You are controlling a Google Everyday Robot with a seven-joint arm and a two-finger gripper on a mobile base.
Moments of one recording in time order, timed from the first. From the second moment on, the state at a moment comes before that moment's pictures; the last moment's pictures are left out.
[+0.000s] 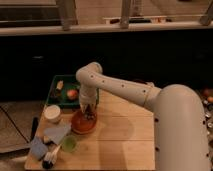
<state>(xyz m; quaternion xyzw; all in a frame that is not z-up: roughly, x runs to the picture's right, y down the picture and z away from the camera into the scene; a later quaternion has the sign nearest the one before) -0.099 0.123 0.807 -0.17 -0.38 -0.73 0.54</state>
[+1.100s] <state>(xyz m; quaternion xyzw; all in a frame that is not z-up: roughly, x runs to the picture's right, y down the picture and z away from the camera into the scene) -0.111 0.127 0.802 -0.16 -0.38 -0.74 0.54</state>
